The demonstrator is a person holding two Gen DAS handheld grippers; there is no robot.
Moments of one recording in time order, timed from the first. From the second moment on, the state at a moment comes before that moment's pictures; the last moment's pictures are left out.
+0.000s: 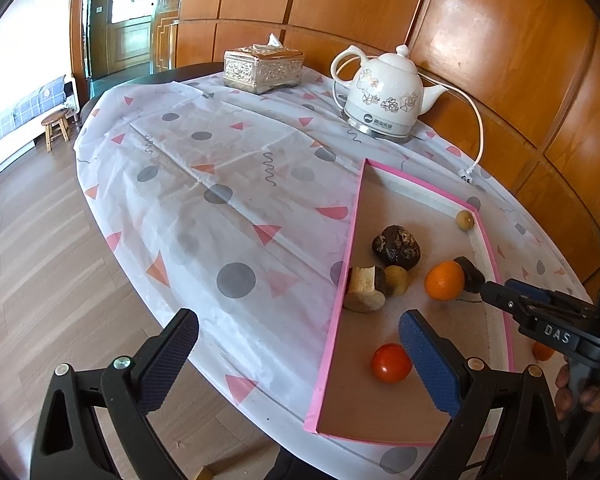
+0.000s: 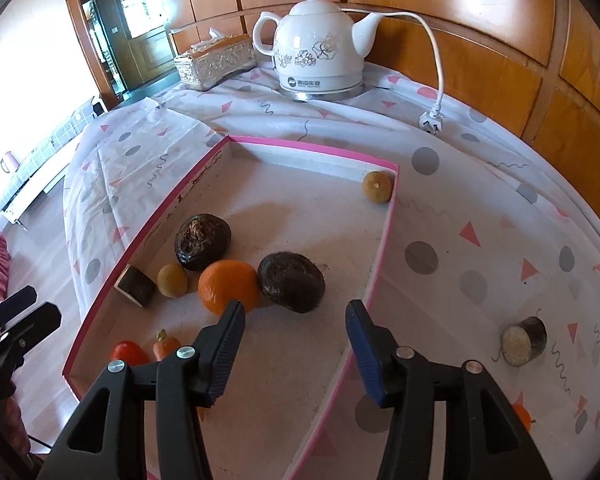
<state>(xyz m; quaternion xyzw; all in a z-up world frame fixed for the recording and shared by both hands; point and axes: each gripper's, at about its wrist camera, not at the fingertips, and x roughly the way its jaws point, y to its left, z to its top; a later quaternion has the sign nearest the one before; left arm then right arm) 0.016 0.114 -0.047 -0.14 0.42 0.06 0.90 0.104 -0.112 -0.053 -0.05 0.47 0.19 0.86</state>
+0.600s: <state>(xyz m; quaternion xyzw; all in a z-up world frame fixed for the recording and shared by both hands) 0.008 0.100 -0.034 -0.12 0.40 0.04 0.91 0.059 -0.121 -0.039 -0.06 0.44 0.18 0.88</state>
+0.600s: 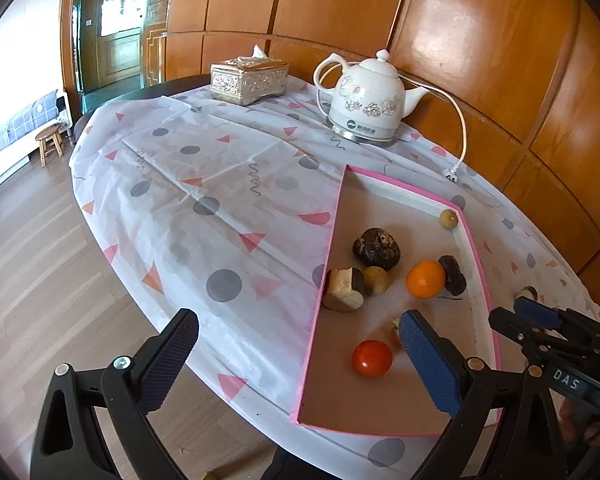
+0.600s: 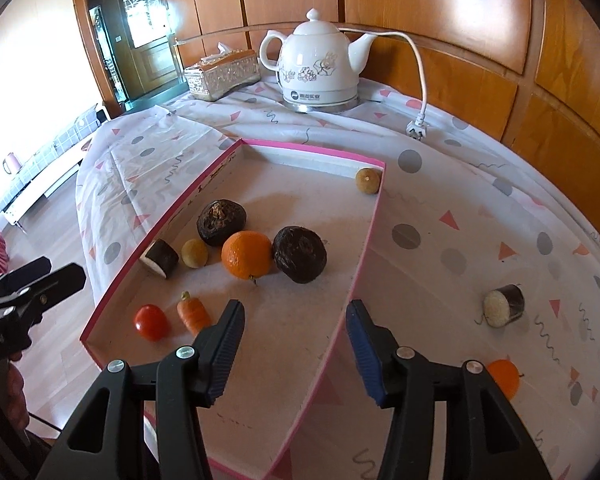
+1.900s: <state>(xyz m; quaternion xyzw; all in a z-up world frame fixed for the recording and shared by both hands) 0.005 0.039 -0.022 -0.05 0.40 -0.04 0.91 0.030 -0.223 -0.012 -0.11 0.42 0.09 0.90</state>
